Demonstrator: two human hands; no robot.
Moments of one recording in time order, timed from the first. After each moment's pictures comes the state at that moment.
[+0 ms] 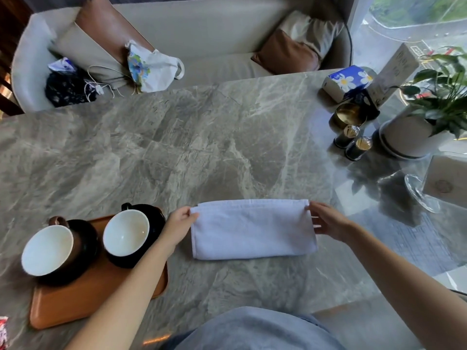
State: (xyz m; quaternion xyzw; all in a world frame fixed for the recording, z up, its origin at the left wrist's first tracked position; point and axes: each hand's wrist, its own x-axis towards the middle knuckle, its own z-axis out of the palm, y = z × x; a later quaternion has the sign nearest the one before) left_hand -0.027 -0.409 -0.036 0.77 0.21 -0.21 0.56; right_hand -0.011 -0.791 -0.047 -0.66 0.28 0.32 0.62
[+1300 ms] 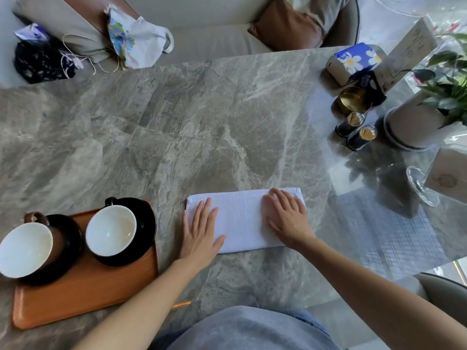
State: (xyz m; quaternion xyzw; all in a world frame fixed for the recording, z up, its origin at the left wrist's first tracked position) left_hand -0.071 -0.461 -0.083 0.99 -0.12 -0.10 0.07; right_hand -0.036 -0.722 -0.087 -0.98 -0.10 0.14 0.11
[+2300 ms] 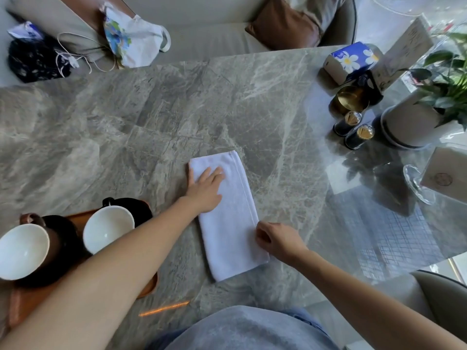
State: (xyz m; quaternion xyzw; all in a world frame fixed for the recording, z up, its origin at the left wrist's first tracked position) left_hand 0.053 -0.472 -0.060 0.94 -0.17 -0.28 0.00; right_hand -0.063 -0.698 -0.063 -0.94 -0.12 0.25 0.20
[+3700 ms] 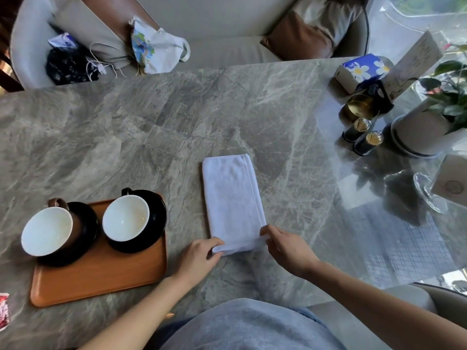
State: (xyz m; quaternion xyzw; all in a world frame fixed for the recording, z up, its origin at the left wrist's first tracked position) left_hand -0.117 -0.443 -0.045 0.92 -0.05 -0.17 0.35; right_hand -0.092 -0.701 -0.044 -0.92 -0.20 0.20 0.27
